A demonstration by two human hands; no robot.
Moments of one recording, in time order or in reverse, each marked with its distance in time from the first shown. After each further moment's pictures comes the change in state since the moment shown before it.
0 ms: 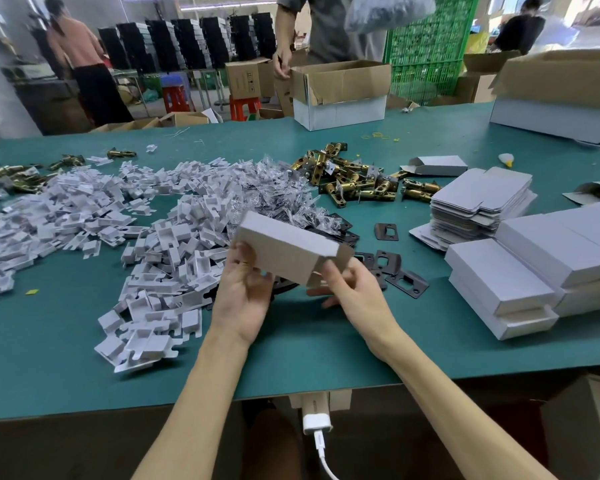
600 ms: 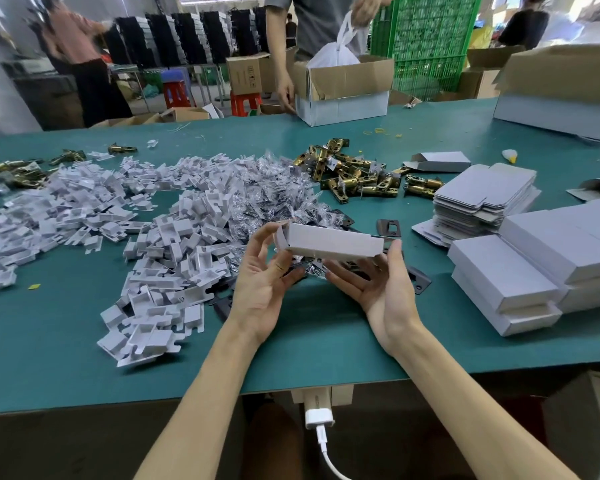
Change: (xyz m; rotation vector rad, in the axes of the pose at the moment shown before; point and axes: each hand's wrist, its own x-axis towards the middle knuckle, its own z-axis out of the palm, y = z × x) left_hand -0.013 -0.011 0.016 0.249 -0.178 0.062; right_hand 0.002 -0.006 -0.016 0.785 0.228 0.198
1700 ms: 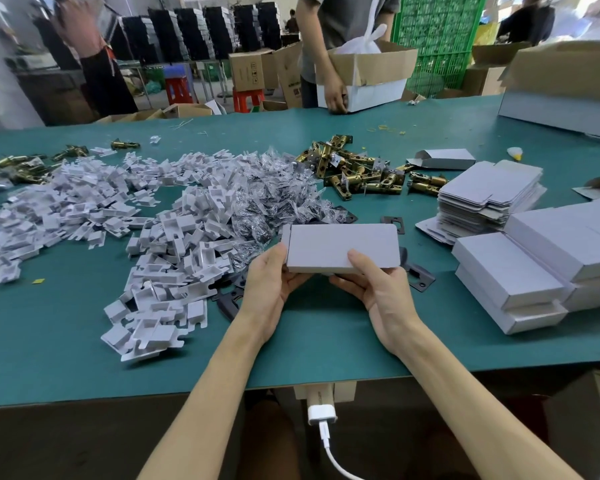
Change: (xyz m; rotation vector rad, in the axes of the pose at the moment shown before) left_hand 0.002 -0.008 0.002 0.229 0.186 -0.183; right_hand -0.001 0.005 -0.002 -0.281 -0.042 -0.098
